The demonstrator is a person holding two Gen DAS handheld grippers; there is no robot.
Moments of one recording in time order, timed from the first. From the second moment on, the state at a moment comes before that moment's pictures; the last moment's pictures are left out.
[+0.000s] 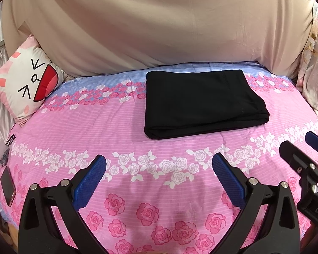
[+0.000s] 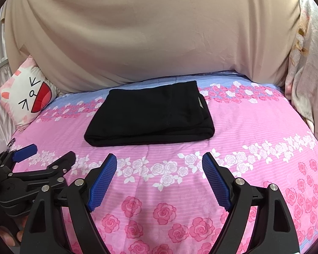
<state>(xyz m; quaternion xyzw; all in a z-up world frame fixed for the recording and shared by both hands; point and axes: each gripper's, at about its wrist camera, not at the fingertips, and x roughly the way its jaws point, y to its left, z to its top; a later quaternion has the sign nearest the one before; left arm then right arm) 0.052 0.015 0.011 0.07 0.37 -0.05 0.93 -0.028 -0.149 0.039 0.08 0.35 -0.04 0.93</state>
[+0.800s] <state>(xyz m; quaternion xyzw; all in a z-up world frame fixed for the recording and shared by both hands) 0.047 0.026 0.021 0.06 0.35 -0.05 0.94 -0.024 -0.146 0.043 0.08 0.35 -0.04 0.93</state>
